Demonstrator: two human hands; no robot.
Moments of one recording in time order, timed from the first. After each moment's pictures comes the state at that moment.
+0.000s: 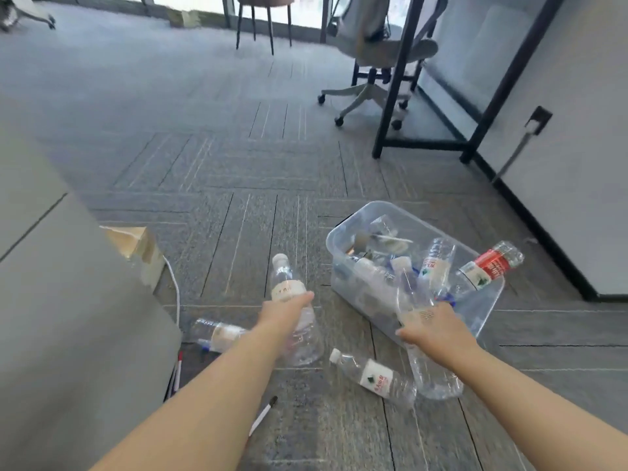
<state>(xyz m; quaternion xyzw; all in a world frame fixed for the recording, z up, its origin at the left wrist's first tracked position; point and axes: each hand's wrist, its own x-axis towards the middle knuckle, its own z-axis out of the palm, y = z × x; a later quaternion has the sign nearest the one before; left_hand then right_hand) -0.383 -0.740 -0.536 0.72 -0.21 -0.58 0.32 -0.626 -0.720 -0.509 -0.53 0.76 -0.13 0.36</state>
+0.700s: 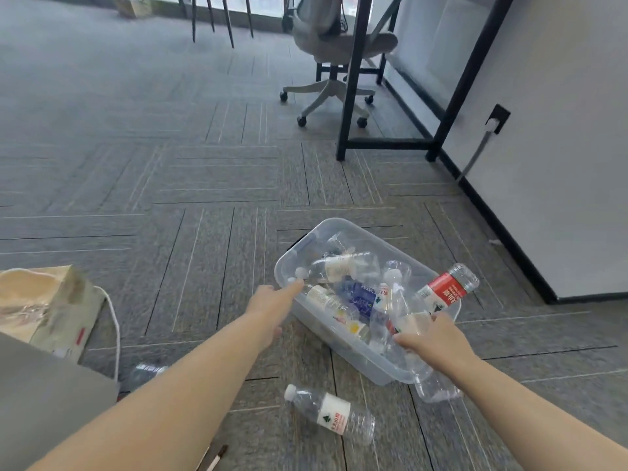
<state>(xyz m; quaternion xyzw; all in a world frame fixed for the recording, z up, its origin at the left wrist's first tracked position) -0.476 -0.843 -0.496 0.72 -0.32 -0.55 0.27 -0.726 -0.786 -0.494 -0.43 0.81 -0.12 0.37</state>
